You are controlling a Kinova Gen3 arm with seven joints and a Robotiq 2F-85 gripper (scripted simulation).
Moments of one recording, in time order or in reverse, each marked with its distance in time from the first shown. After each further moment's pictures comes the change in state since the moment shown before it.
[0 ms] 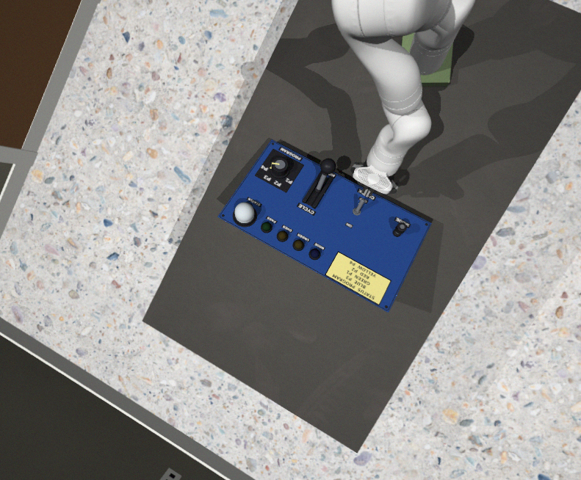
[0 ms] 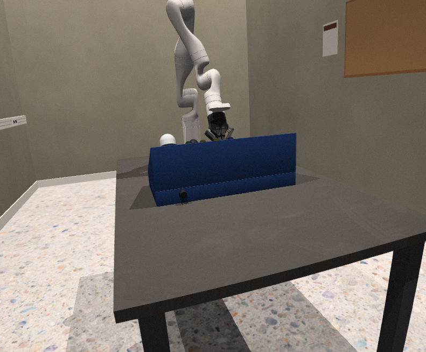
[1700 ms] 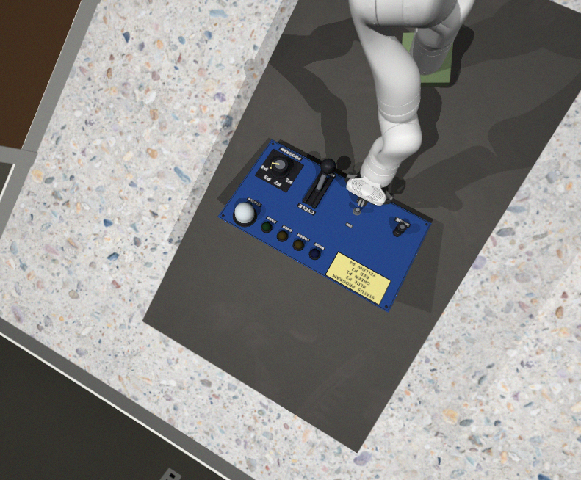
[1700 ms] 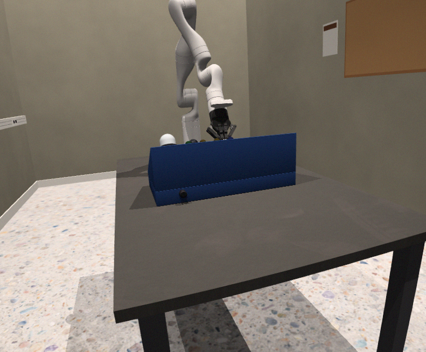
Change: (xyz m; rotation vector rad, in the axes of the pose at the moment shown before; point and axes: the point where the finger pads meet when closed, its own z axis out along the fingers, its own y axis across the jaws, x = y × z) arm 0.033 0.000 0.000 0.000 0.000 0.000
